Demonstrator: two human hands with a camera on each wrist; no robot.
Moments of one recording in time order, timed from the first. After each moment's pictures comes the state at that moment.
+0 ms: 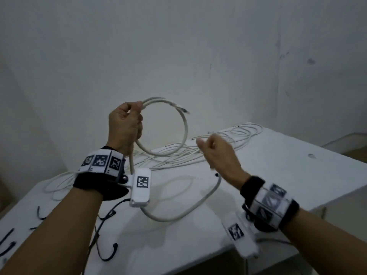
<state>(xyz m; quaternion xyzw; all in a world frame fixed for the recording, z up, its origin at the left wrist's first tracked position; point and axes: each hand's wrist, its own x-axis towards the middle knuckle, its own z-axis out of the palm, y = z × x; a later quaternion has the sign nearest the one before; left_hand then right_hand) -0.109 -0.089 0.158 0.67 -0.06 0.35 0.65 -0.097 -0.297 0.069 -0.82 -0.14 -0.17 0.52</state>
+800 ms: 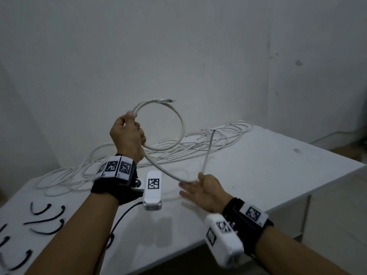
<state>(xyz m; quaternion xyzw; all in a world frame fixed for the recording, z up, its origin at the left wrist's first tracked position) -0.107 -0.107 0.125 0.52 0.06 0.38 0.76 -0.125 -0.265 -0.004 -0.36 0.11 0.22 0.90</state>
